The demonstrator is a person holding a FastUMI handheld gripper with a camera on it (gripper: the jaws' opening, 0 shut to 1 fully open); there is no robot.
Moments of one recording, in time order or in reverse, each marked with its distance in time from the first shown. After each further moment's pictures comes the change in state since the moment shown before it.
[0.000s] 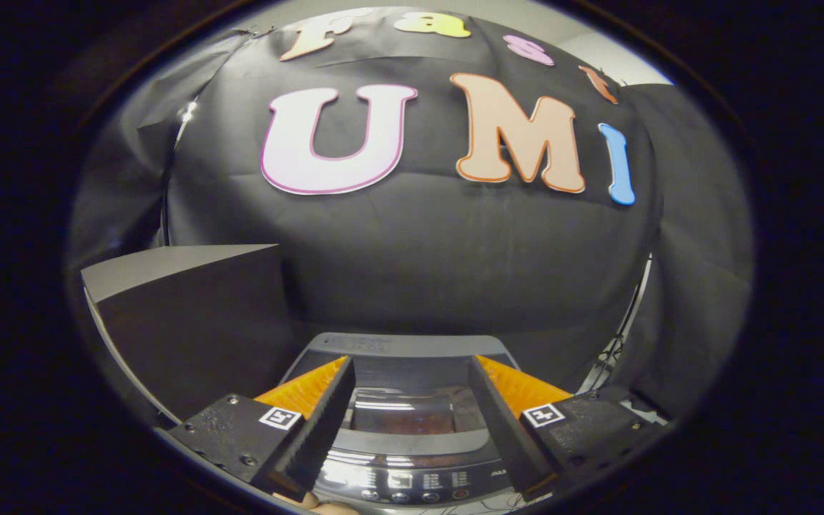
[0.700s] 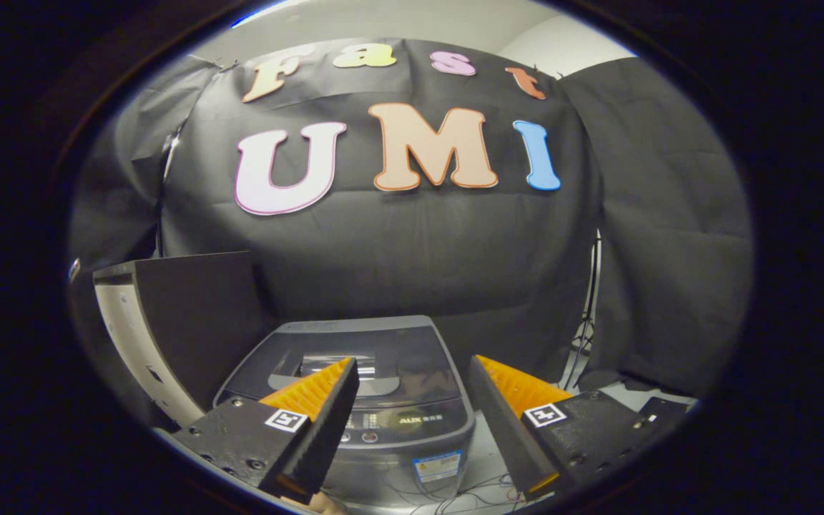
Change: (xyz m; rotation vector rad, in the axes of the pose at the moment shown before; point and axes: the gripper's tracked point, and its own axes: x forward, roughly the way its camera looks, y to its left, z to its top) arm -0.107 -0.109 -0.064 0.100 -0.112 -0.090
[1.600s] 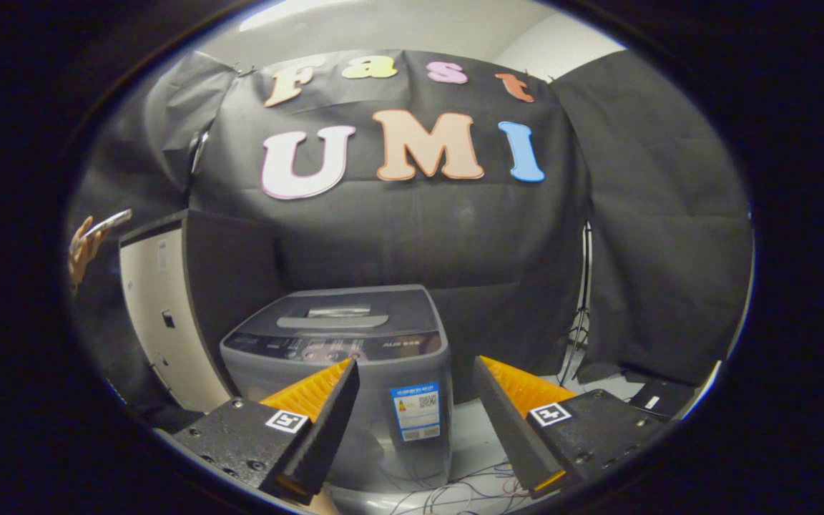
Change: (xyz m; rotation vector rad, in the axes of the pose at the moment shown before) arm -0.192 -0.152 -0.222 -0.034 -0.005 0.075
